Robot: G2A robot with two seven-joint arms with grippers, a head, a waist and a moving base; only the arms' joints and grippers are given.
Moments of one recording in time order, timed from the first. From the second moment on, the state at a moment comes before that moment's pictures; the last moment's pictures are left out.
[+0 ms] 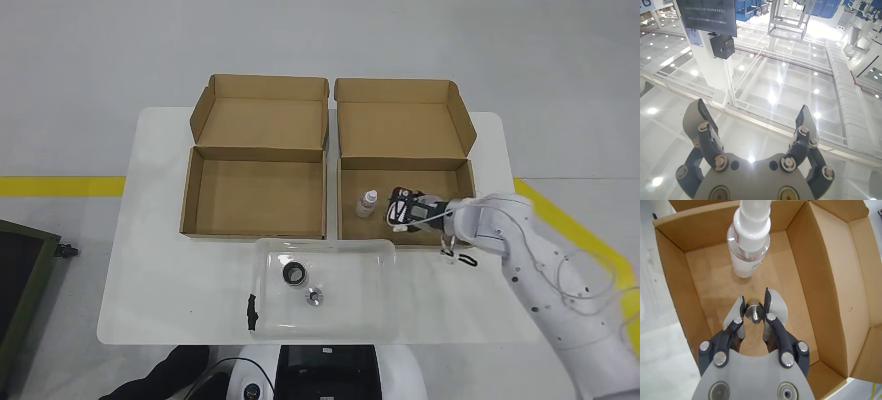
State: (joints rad) left arm -0.37 -0.34 -0.25 -1.16 3.07 0.41 0.06; right arm -0.92 -0.98 1.04 -1.52 -1.34 -0.82 0.46
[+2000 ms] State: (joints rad) left arm -0.37 -0.34 -0.25 -1.16 3.07 0.41 0.06; right arm -1.18 -0.94 1.20 -2.07 -1.04 -0.86 0.60
